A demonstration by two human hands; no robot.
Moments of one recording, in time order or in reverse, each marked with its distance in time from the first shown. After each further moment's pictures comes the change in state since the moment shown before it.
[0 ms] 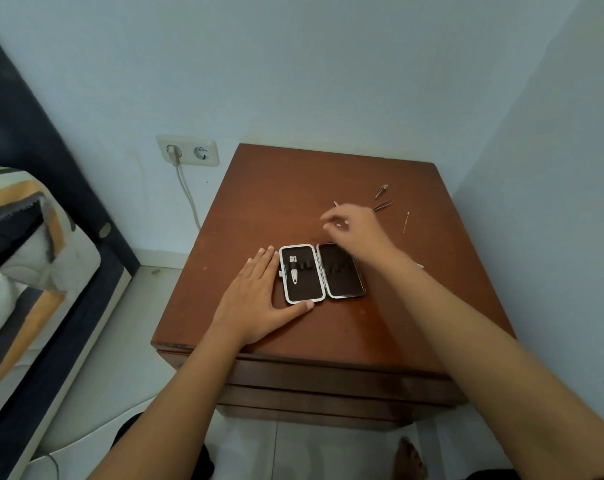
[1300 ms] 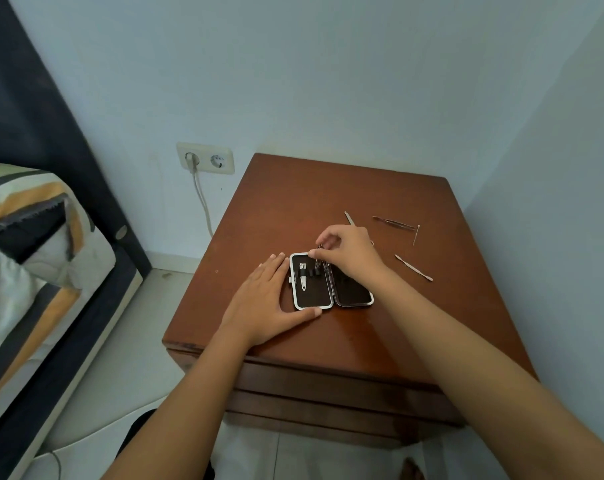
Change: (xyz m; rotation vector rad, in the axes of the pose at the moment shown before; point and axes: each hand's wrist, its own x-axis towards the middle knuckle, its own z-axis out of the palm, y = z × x) left_hand -0.002 0.005 -0.008 -0.027 -0.016 -0.019; right_hand -0.011 -0.024 0.018 0.076 -0.066 0.159
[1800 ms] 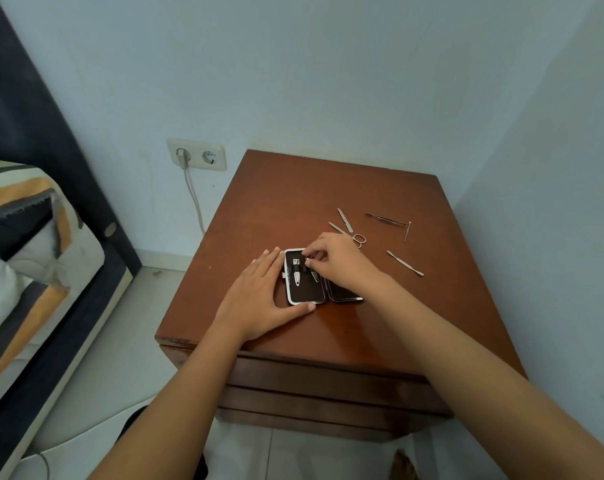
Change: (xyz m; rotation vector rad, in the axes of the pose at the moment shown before) left_hand 0.001 -0.003 0.004 0.003 0.004 0.010; right_hand -0.013 -0.002 0.007 -0.196 -0.132 -0.128
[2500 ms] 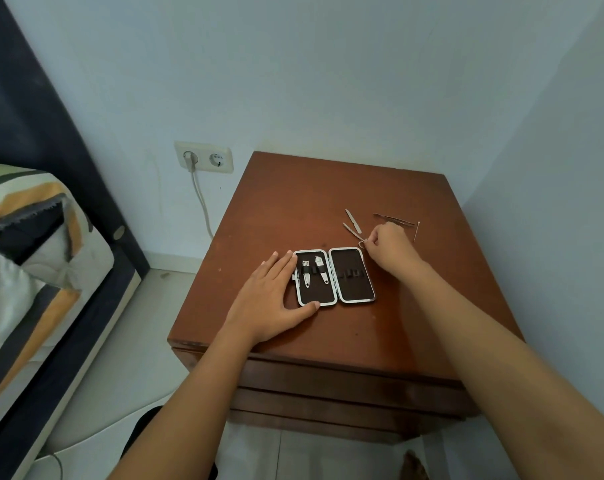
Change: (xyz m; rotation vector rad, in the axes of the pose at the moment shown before) left_hand 0.000 -0.005 0.001 0.040 -0.020 0.035; right_hand 0.012 0.057 -0.031 -0.122 0.177 0.376
